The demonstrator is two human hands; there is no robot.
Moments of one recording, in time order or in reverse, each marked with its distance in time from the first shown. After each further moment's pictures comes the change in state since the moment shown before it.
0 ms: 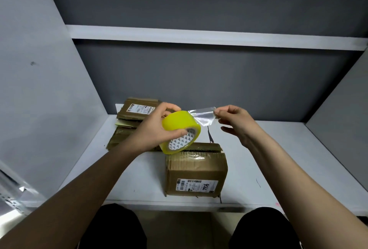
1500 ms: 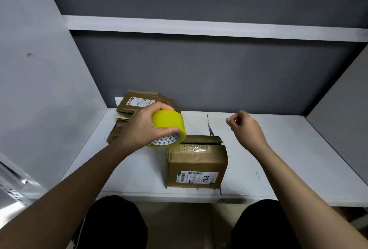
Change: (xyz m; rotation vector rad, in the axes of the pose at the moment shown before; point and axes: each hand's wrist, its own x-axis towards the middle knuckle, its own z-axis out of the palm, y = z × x) left_hand -0.016 -0.008 -0.012 0.282 0.089 0.046; right_hand 0.004 0.056 -0.020 -0.709 0.290 -0.158
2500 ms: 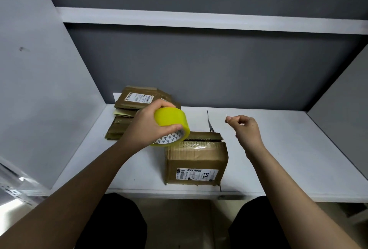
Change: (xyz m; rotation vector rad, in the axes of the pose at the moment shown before) left_hand 0.004 -0.007 0.018 -0.064 0.018 0.013; right_hand 0.000 0.014 0.023 0.565 0.023 0.128
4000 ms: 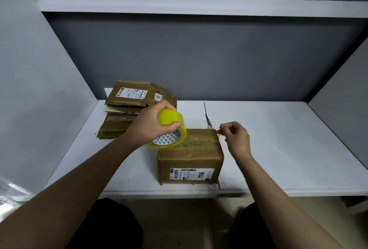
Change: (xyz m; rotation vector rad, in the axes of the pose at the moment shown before) left_hand 0.034 -0.035 0.032 0.020 -0.156 -0.063; right_hand 0.014 0.061 0.022 -0.112 0.036 0.081
